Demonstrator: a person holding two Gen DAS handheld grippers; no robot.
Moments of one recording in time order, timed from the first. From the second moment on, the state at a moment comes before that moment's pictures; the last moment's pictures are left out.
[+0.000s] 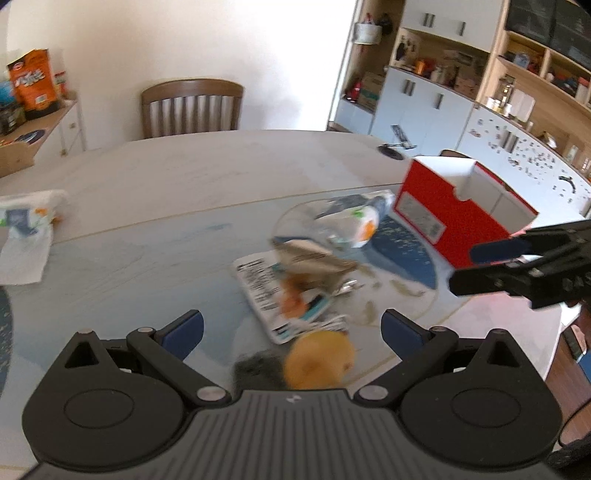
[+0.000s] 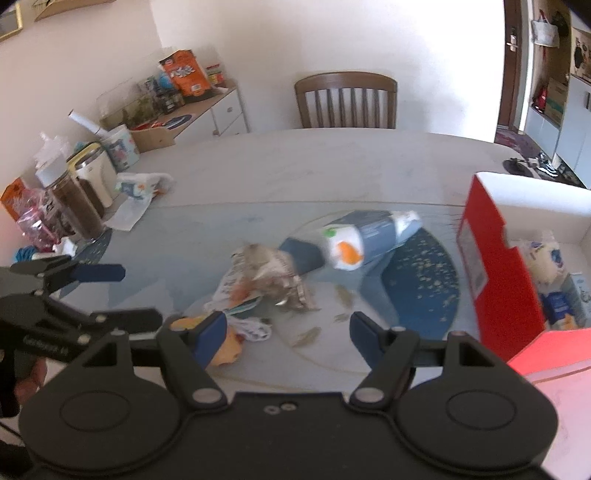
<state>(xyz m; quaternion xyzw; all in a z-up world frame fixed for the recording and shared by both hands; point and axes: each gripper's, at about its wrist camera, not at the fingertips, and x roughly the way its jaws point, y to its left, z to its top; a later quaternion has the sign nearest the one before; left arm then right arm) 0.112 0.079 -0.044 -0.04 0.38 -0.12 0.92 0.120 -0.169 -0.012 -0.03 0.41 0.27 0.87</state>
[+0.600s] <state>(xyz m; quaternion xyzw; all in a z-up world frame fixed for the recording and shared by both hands) 0.089 0.121 -0.076 -0.01 0.40 -0.11 0.91 0.101 -0.095 -0.038 -0.04 0.42 0.29 0.86</state>
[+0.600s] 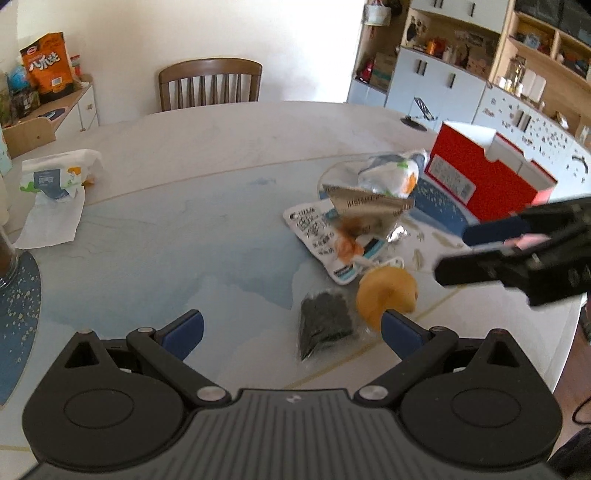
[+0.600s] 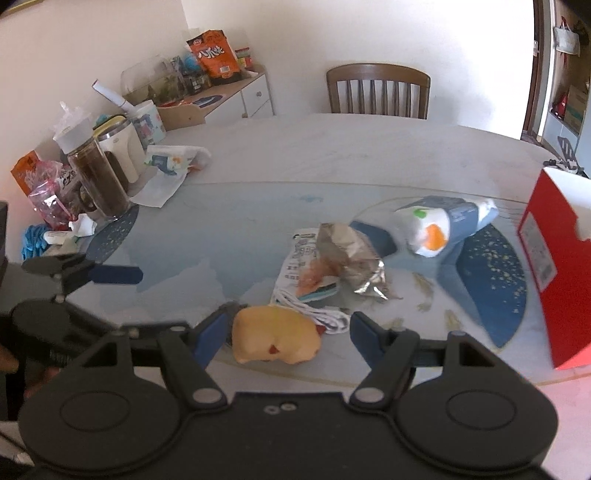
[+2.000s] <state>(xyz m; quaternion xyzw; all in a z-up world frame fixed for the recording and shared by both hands) 0.123 0.089 -0.112 0.03 0.41 -0.19 0.89 0.091 -0.128 -0.102 0.00 0.57 0.17 0.81</state>
